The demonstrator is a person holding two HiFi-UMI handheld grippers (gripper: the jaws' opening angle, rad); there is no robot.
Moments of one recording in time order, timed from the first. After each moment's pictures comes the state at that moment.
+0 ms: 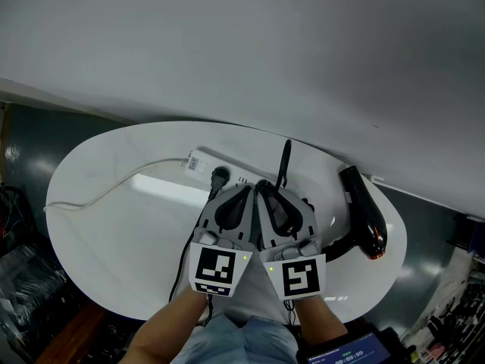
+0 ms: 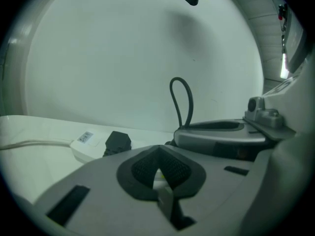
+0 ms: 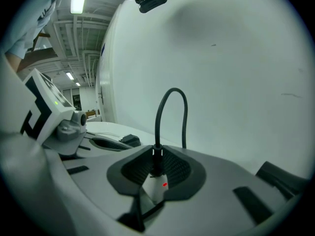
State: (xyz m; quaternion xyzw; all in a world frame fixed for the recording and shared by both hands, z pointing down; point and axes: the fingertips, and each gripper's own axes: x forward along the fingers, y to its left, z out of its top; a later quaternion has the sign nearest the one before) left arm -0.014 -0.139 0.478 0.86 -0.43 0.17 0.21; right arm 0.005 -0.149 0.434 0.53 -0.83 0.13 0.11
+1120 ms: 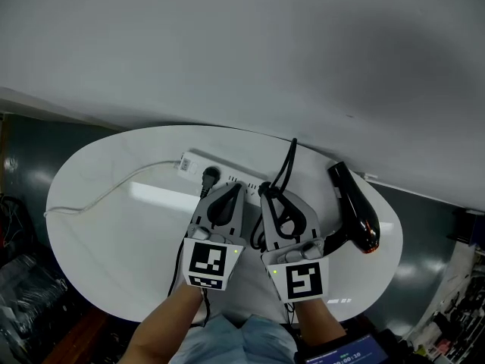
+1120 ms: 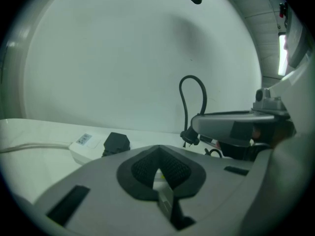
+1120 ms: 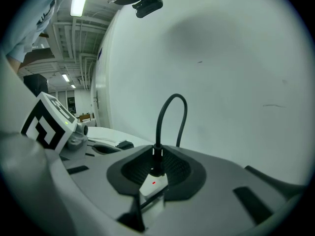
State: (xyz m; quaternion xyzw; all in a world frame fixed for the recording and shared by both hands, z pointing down) left arm -0.014 -0.140 0.482 0.86 -0.43 0.17 0.20; right arm 0.031 -0.141 0.416 0.56 -0.82 0.12 0.09
